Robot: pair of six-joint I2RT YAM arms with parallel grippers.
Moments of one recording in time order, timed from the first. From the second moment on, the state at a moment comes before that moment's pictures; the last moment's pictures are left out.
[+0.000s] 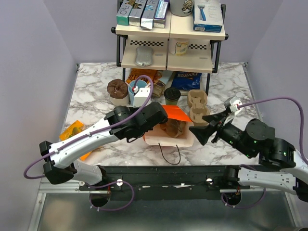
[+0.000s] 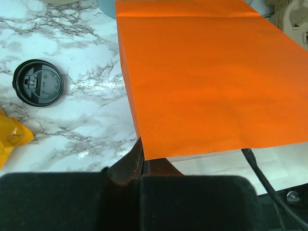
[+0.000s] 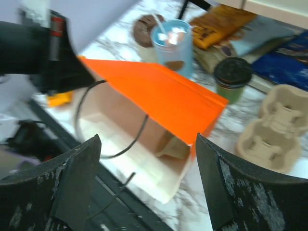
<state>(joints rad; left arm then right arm) -1.14 1.33 1.55 -1.28 -0.65 -0.93 1.21 0.69 1.10 -0.61 0.49 0.26</state>
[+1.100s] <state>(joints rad) -1.14 1.27 1.45 -1.17 -0.59 -0.99 1.21 1.03 0.98 -0.68 0.71 0.80</state>
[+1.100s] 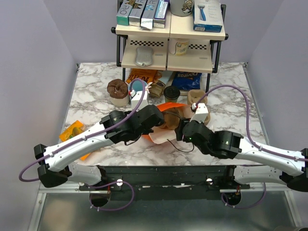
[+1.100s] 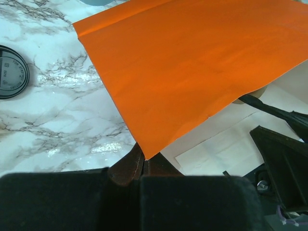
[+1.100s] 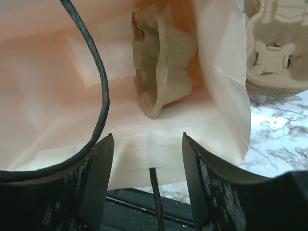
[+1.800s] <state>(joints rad) -1.14 1.16 1.30 -1.01 -0.51 -0.93 1.17 0.98 0.92 -0.51 0.78 0.68</state>
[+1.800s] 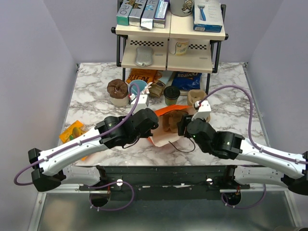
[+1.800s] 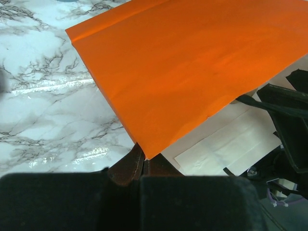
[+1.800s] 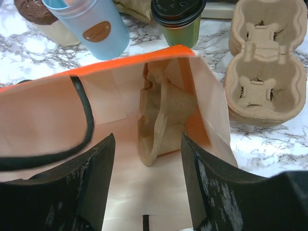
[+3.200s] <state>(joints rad) -1.14 1.13 1.23 -0.91 -0.46 -0.87 1.12 0.99 0.74 -0.24 0.68 0.71</state>
